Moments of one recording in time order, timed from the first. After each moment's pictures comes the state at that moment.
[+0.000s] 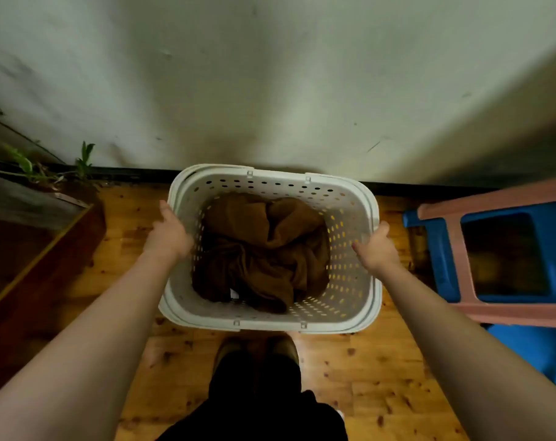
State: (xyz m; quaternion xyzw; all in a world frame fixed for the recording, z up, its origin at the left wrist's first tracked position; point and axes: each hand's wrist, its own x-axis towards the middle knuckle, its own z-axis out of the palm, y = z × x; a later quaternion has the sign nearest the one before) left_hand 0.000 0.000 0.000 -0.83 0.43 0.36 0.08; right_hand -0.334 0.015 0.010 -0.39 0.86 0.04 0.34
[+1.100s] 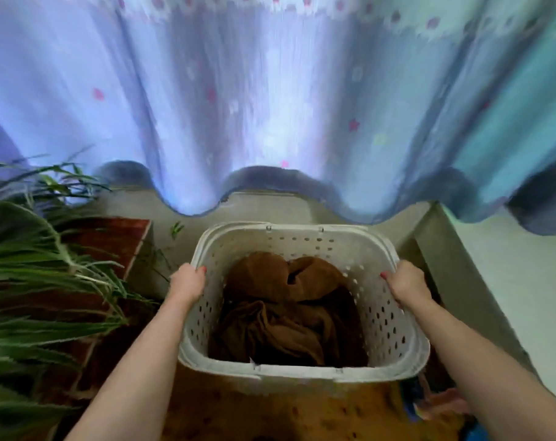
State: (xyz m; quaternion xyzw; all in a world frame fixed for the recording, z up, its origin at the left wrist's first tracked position) left_hand 0.047 0.025 0.445 -0.83 0.43 0.32 -0.15; right_hand -0.337 0.024 0.463 -0.47 0.84 -0.11 0.26
